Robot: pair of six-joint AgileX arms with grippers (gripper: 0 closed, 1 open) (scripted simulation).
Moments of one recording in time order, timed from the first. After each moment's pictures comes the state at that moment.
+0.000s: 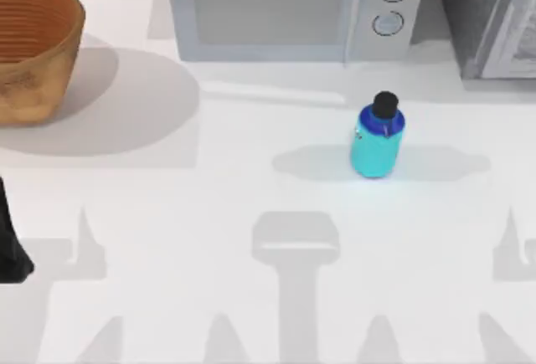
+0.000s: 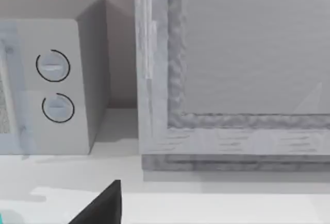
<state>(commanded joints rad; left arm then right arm) 0.00 0.00 0.00 0.00 0.00 0.00 0.00 0.00 0.00 0.00 0.00 0.00</state>
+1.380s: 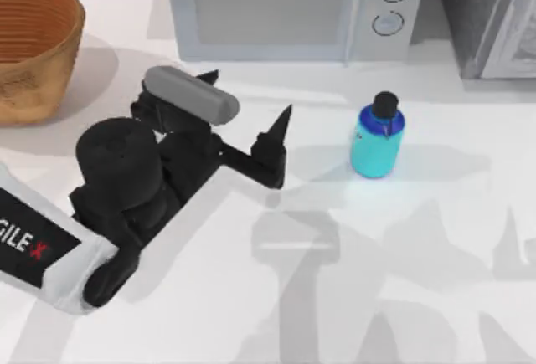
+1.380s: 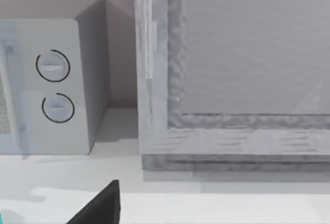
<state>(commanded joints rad) -0.57 1.85 0.55 1.24 0.05 0.01 0.00 0.00 0.00 0.00 0.00 0.00</state>
